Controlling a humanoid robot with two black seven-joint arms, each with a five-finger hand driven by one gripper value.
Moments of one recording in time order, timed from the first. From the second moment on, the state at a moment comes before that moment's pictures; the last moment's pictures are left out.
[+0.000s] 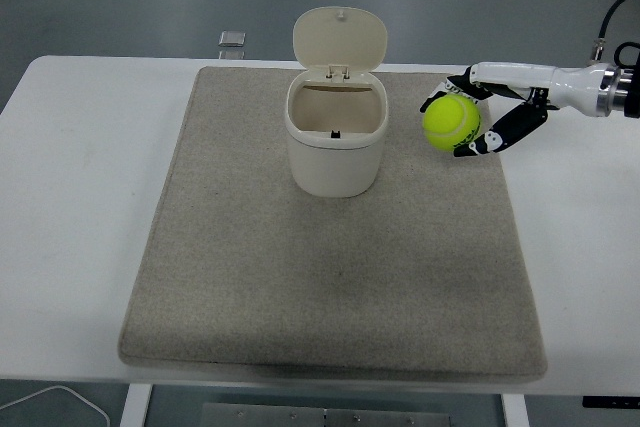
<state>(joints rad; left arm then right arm) 0.06 0.00 -0.04 -0.16 0.00 0.15 -0.07 1.21 -0.63 0.19 1.01 -1.10 0.42 0.49</state>
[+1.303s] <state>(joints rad) 0.06 0.00 -0.04 -0.16 0.00 0.15 -0.07 1.30 -0.41 0.21 1.00 -1.11 0.32 0.43</state>
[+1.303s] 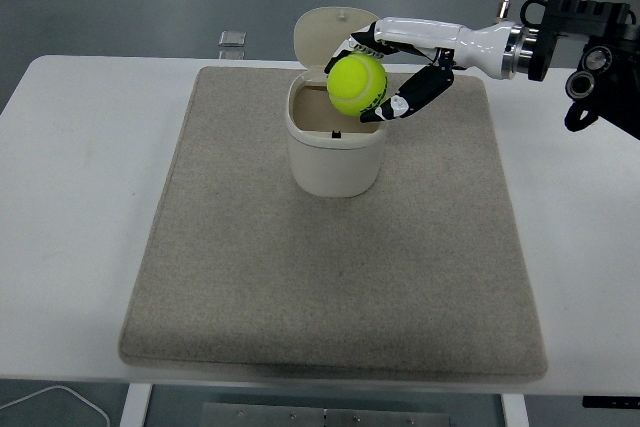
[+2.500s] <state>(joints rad) 0.06 0.00 -0.04 -0.16 0.00 0.15 -0.07 1.29 -0.44 0.22 0.99 -0.98 0.46 0.43</state>
